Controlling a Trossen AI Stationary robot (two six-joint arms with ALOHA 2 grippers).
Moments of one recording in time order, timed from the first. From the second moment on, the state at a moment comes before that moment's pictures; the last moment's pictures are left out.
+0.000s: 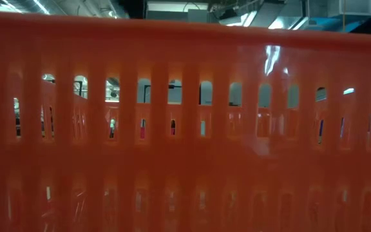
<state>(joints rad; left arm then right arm) 0.13 1.62 1.83 -1.36 -0.30 0.13 -0.14 0.91 1.44 -0.76 0.05 0.05</state>
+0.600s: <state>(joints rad) 0.39 1.62 1.29 -0.83 -0.03 0.40 -0.14 0.85 1.44 -0.99 -0.09 -0.11</state>
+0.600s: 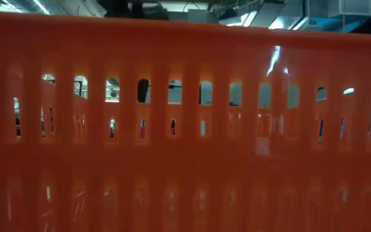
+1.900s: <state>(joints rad) 0.50 1.62 1.02 -0.45 0.00 0.35 -0.14 0.86 1.44 -0.98 -0.10 -0.08</state>
